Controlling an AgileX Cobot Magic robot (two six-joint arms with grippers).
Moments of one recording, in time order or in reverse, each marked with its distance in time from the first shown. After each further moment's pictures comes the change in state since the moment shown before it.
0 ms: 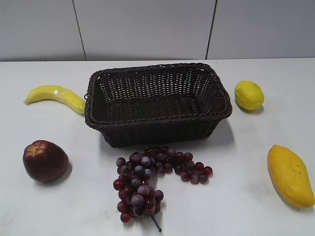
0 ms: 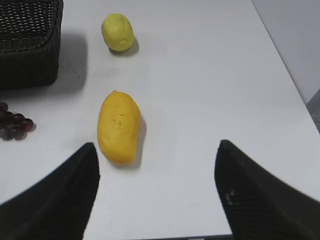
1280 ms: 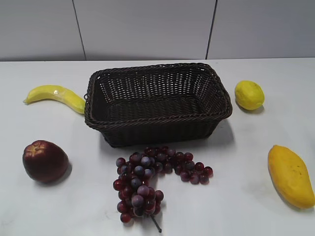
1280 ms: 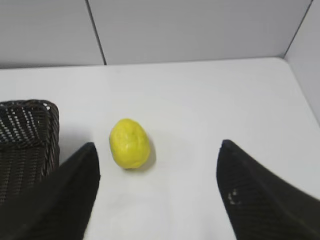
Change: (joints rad) left arm 0.000 0.000 0.000 0.000 0.000 0.000; right arm 0.020 1.155 -0.381 0.062 -0.705 -0.006
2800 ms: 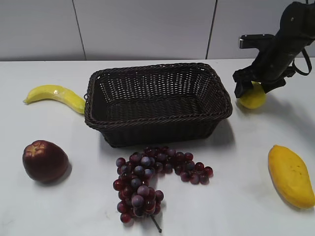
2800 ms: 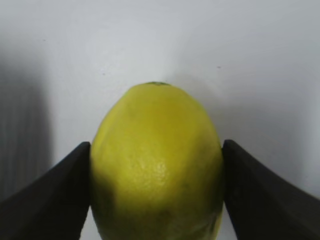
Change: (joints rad) left arm 0.000 0.000 0.000 0.000 0.000 0.000; right arm 0.070 1.090 -0.779 0.062 0.410 -0.159
